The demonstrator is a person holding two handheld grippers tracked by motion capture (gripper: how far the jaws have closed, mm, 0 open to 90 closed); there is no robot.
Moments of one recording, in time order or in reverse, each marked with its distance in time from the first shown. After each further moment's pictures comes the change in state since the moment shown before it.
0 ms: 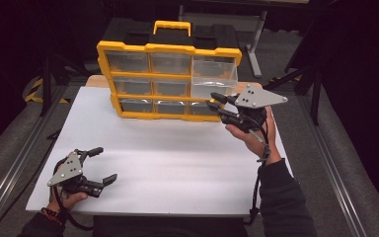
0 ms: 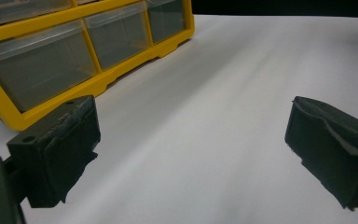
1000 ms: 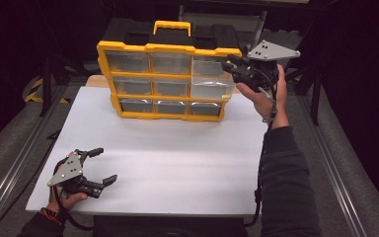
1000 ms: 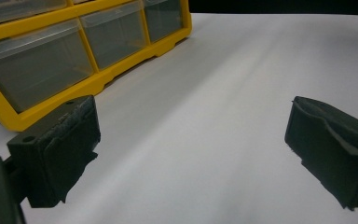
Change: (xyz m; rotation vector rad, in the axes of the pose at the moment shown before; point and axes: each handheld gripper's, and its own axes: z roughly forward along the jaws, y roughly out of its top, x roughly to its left) left arm -0.001 0.000 0.000 -0.002 -0.006 0.009; right arm -0.076 0.036 0.015 0.050 -0.173 0.056
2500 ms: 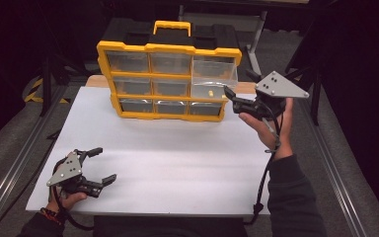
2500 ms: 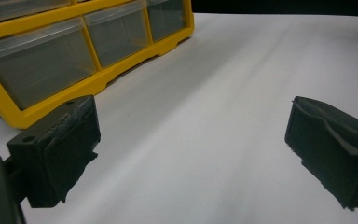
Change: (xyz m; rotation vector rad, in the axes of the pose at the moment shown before) left arm 0.001 -0.001 -0.001 -0.002 0.007 -0.010; right arm 0.044 -0.035 -0.045 -0.084 -0.138 -0.032
